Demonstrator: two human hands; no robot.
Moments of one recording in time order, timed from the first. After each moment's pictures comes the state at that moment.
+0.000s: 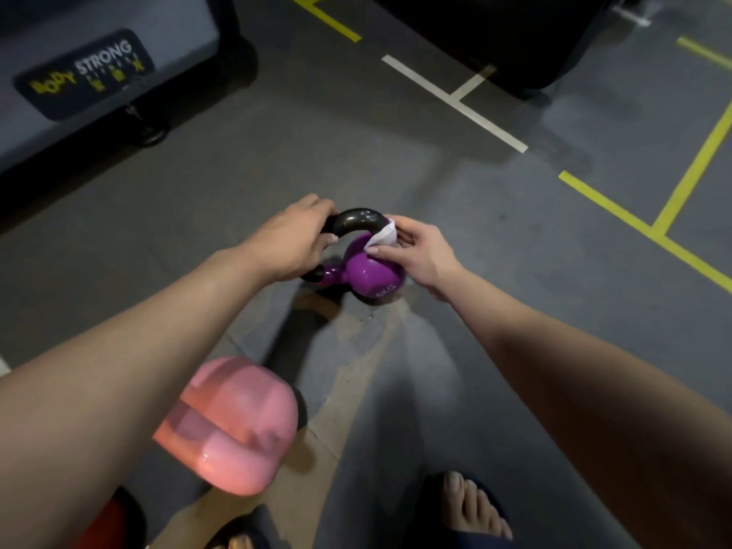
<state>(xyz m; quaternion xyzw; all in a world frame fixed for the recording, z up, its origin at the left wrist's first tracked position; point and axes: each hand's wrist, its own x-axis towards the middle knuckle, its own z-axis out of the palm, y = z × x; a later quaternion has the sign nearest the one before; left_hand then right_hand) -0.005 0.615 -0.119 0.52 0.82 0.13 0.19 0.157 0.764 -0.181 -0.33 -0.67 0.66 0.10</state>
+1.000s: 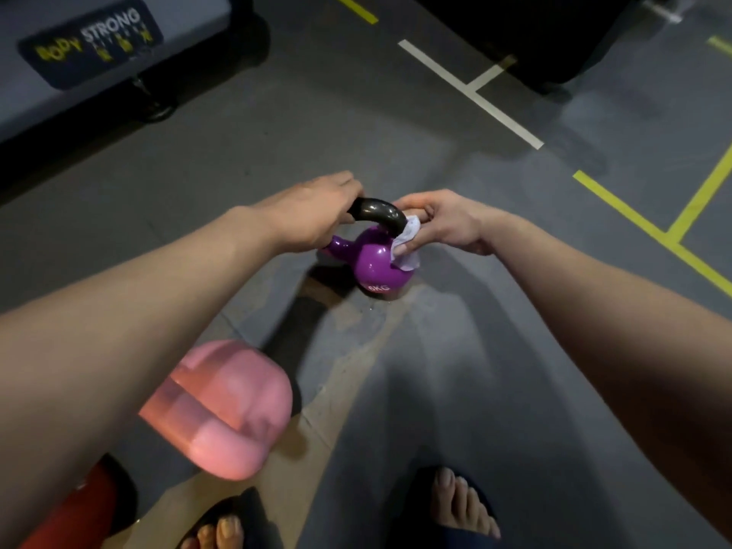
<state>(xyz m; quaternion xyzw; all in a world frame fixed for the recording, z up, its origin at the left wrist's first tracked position) -0.010 0.635 -0.110 0.61 0.77 0.08 0.17 0.151 0.823 -0.151 -0.21 -0.71 0.66 -0.13</state>
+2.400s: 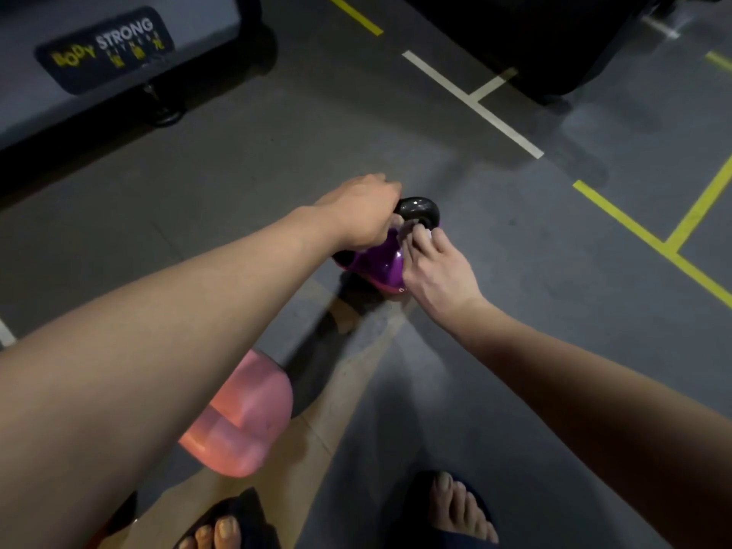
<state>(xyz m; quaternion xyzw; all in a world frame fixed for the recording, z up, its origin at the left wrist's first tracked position) 0.027 0.680 -0.104 0.57 0.81 0.05 0.15 0.188 0.754 -0.191 -0.04 -0.95 -0.32 -0.01</state>
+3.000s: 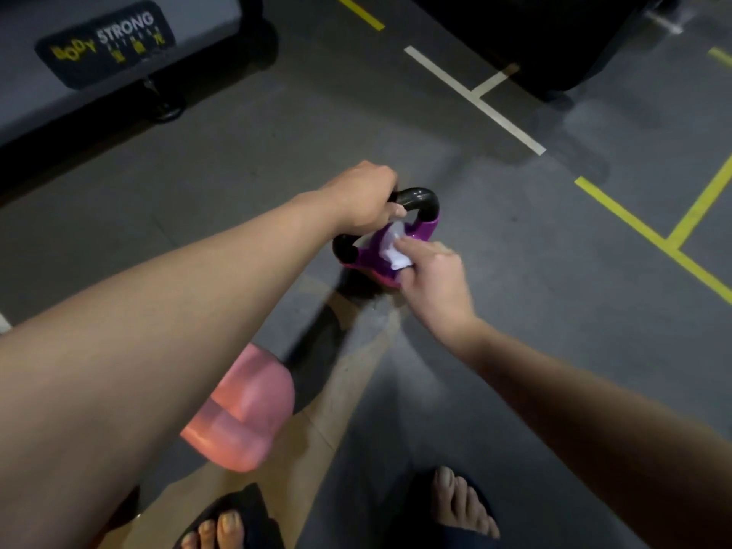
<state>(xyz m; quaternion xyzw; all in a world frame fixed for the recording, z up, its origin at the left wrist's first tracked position) 0.014 0.688 -0.105 0.51 0.82 0.10 0.22 0.187 0.727 -0.180 -0.24 -0.92 0.22 0.21</state>
